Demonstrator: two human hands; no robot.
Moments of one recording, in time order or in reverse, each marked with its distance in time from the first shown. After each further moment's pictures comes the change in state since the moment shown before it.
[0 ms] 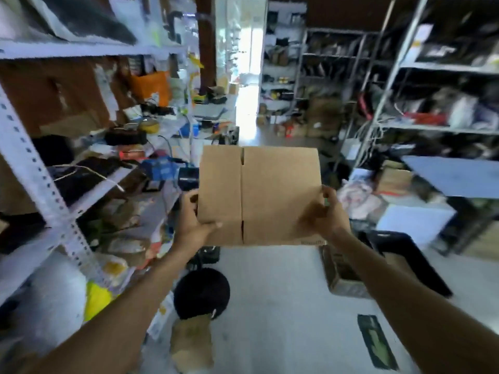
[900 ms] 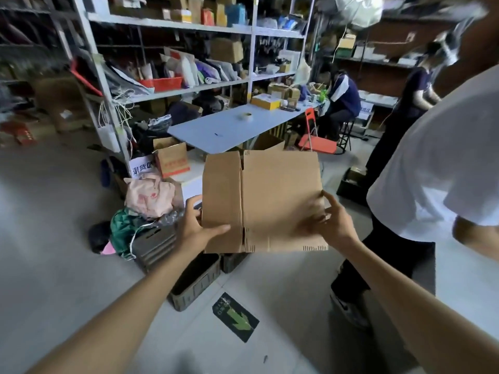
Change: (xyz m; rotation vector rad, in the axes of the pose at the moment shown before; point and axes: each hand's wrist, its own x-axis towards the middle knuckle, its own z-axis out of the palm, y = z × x) left_hand 0.017 0.128 0.665 -0.224 -0.985 0.078; right_hand 0.059 0.370 -0.397 -0.100 0.684 0.597
